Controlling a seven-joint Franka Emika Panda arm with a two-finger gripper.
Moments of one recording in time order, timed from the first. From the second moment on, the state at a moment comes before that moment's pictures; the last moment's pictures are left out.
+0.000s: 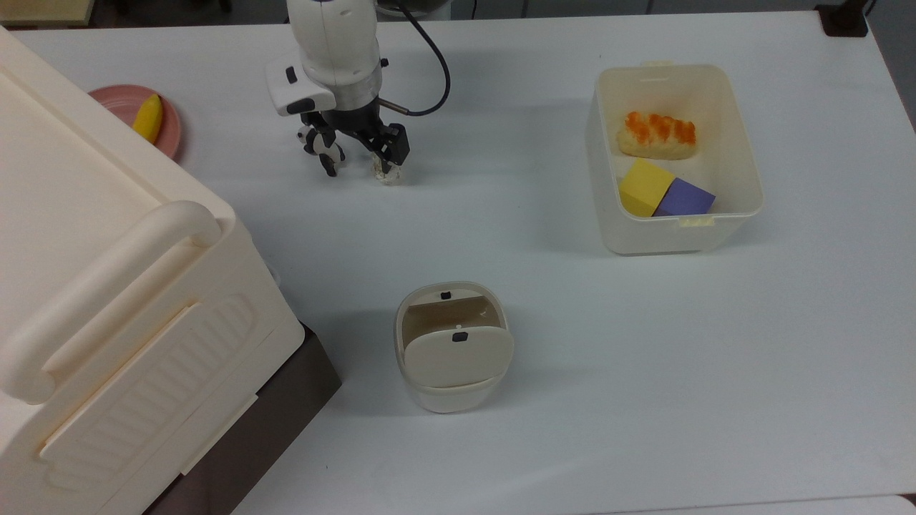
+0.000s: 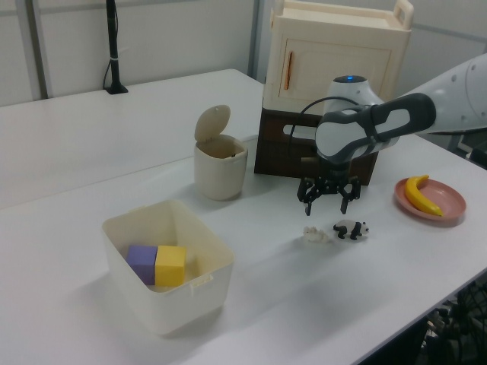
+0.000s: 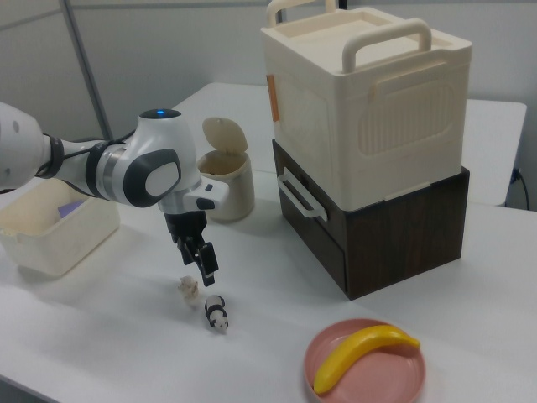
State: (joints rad) arm -0.04 0.11 -0.02 -2.14 -0.05 2.21 0.40
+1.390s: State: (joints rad) arm 0.03 0.21 -0.01 -2.14 -0.13 2.27 0.35
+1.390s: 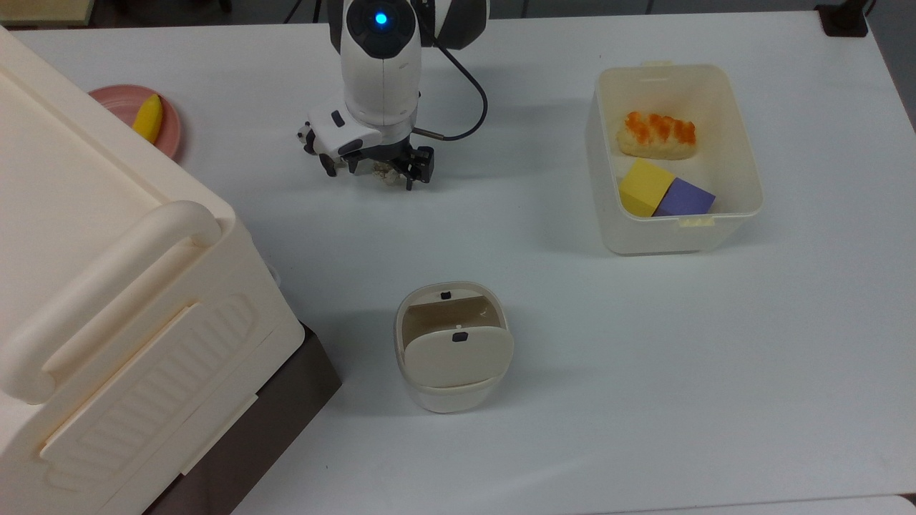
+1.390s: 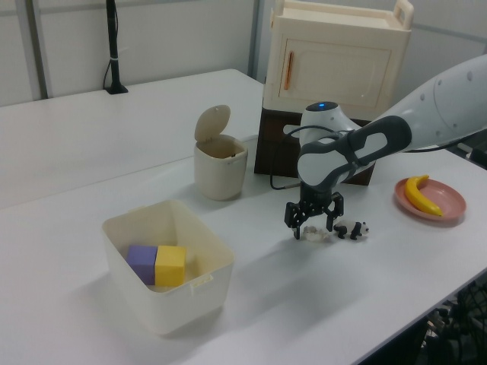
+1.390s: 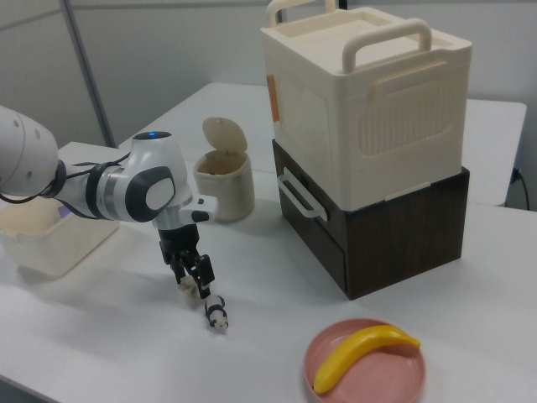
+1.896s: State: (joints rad) arm 0.03 0.21 -0.01 -2.13 -0.13 2.28 0.30
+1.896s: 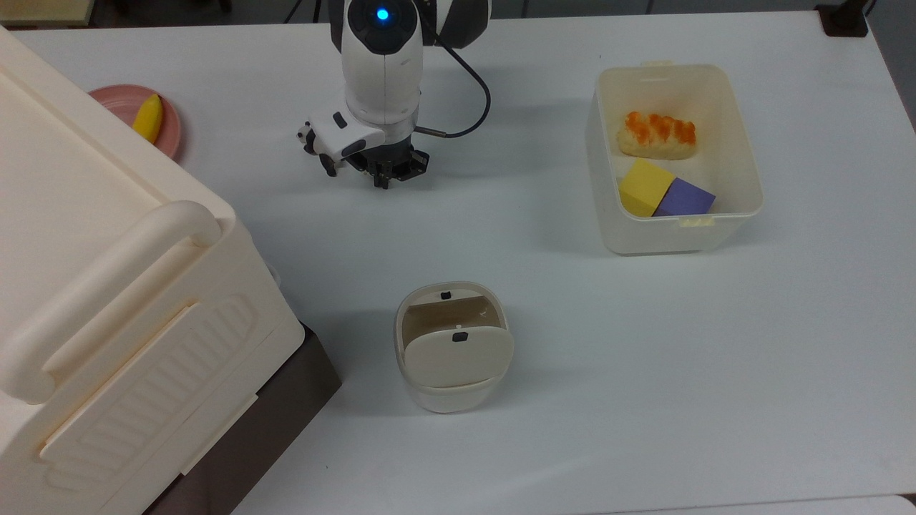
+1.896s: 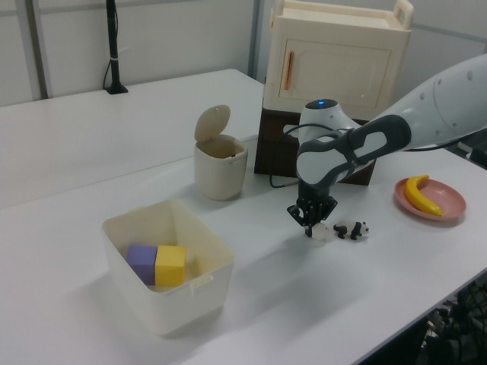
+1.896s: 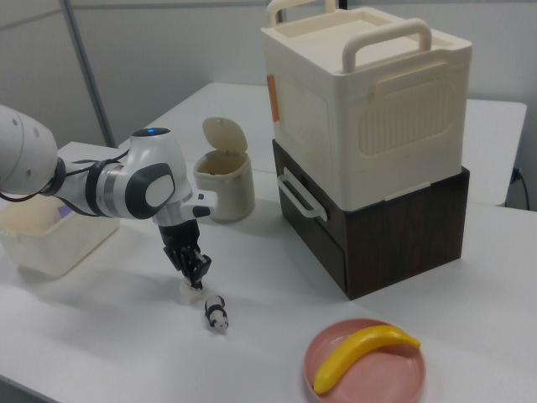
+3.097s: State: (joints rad) arm 0.03 0.21 -0.01 -2.09 -0.12 2.30 0.30
